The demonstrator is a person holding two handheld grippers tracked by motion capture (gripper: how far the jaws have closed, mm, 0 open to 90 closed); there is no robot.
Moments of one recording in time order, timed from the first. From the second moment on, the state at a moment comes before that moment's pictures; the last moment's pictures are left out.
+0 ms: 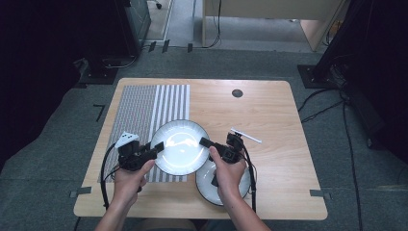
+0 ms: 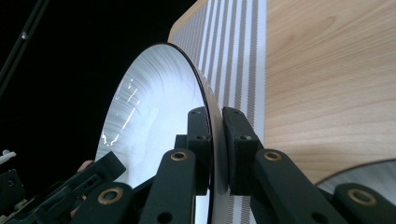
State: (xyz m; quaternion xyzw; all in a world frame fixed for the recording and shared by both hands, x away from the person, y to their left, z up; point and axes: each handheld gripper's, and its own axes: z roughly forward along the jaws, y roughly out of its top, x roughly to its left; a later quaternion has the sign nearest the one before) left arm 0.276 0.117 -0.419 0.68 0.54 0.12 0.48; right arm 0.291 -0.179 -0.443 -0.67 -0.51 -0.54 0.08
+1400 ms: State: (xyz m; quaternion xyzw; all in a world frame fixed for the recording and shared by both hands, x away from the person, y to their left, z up) left arm 0.319 0.178 -0.419 0.65 0.59 0.16 0.45; right arm 0.365 -0.103 -0.431 -0.65 -0.55 -0.52 0.09
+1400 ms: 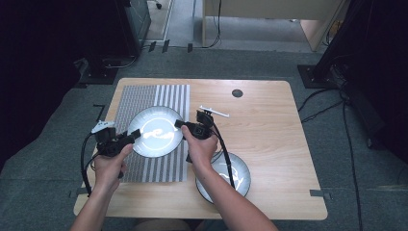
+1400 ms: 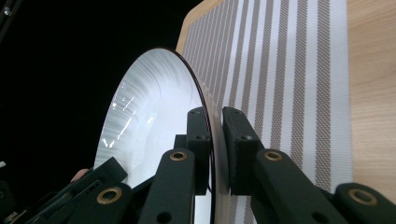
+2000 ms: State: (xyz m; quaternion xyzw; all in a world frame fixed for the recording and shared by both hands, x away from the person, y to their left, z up) left arm 0.360 0.204 -0.443 0.63 0.63 0.16 0.43; right arm 0.406 -0.069 -0.454 -0.66 -0.55 -0.50 0.09
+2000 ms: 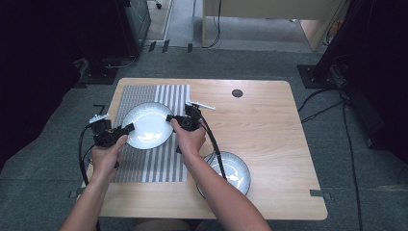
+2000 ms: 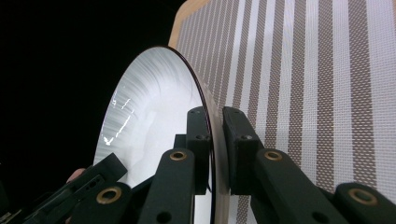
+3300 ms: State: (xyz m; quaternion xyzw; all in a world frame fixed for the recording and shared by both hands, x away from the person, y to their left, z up) left arm 0.423 0.207 -0.499 0.61 0.69 0.16 0.36; right arm 0.463 -0.046 -0.518 -0.66 -0.58 -0.47 0.08
